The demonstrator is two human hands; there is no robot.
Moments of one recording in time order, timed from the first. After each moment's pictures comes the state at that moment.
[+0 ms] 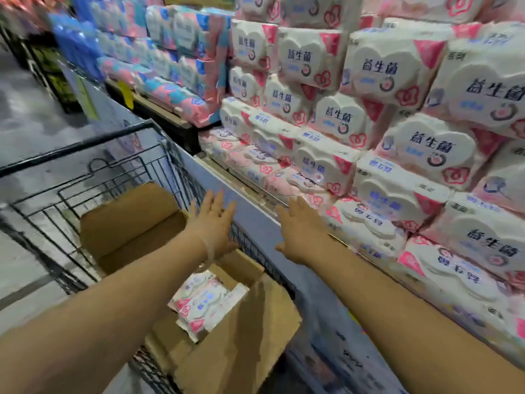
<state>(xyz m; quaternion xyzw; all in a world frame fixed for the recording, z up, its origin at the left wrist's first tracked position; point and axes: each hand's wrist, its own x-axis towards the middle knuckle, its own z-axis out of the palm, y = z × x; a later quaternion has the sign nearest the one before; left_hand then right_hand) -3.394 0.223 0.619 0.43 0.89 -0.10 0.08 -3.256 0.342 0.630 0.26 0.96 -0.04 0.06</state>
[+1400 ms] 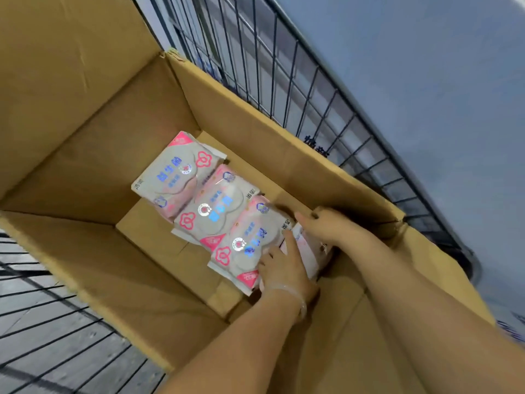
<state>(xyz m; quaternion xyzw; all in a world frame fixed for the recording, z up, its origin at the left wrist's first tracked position) -3.448 0.203 0.245 0.27 0.83 0.04 0.49 -3.452 0.323 0.288 0.51 0.69 -0.36 0.36</state>
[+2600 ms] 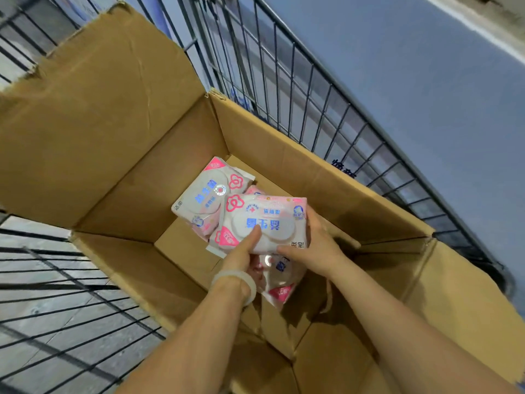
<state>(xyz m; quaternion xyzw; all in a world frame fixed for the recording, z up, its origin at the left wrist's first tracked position) -3.570 0.149 0.247 -0.36 0.53 0.56 0.53 -3.476 0.266 0.274 0.49 0.66 -0.55 0.12</state>
